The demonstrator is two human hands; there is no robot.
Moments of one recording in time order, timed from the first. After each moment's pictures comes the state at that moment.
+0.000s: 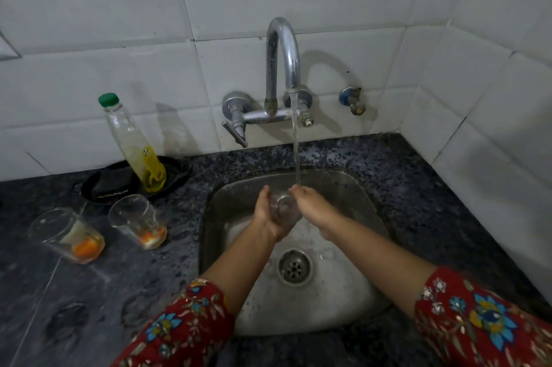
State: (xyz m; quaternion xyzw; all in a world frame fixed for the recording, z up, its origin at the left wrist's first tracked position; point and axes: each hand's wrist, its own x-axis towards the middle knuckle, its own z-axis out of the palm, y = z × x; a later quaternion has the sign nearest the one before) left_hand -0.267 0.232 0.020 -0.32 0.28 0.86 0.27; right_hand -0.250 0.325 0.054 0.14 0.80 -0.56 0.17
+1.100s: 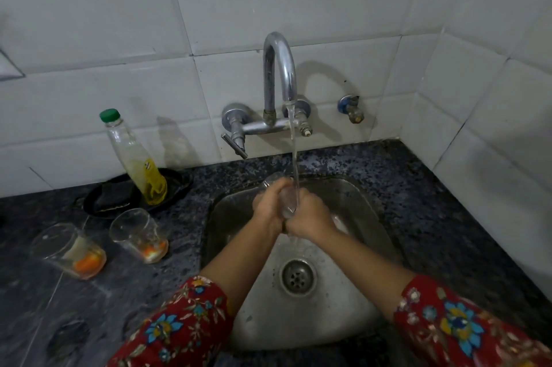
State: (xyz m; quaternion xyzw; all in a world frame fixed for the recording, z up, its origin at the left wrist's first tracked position) left_hand -0.291 0.236 0.026 -0.24 0.49 0.81 0.19; right_hand -0.257 0.318 0.041 0.13 0.91 -0.37 0.12
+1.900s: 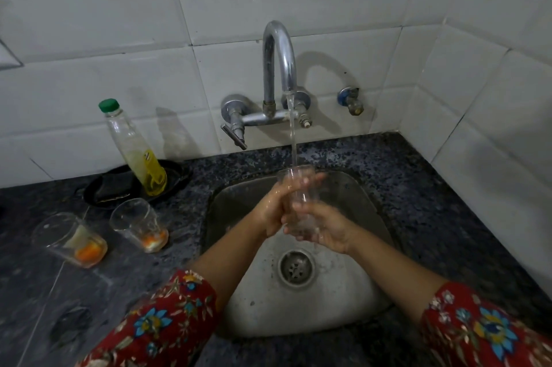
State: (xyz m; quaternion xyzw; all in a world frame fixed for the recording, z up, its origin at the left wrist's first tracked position) left_hand -0.264 0.222 0.040 0.07 0.53 0.78 0.31; right_hand -0.220 0.357 0.043 0.02 0.54 -0.79 0.28
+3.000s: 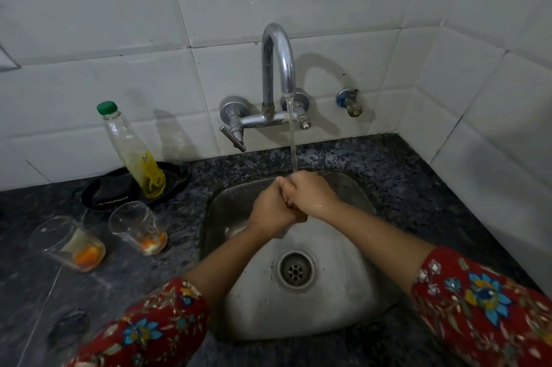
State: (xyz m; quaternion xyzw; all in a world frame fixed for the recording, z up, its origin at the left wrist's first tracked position) left_hand -0.266 0.218 0.028 0.09 0.86 0.49 0.08; right_hand -0.265 0.329 0.073 -0.09 0.95 -0.29 -0.01
